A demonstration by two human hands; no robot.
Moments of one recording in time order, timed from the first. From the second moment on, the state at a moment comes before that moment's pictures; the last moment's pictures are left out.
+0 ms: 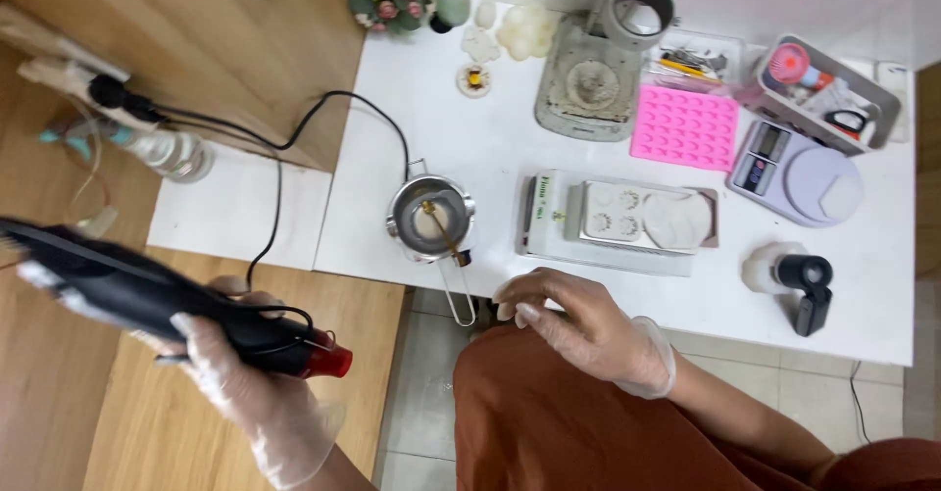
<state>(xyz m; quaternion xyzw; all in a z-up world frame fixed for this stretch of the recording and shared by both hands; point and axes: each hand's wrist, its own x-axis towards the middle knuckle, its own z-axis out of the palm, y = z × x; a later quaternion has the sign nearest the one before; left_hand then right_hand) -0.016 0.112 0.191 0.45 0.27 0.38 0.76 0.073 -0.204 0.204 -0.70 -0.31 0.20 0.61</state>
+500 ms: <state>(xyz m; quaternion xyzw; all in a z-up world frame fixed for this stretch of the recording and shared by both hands) 0.147 -0.107 0.281 0.01 -0.08 -0.33 0.94 0.169 -0.311 0.293 -0.67 -0.16 0.11 0.71</state>
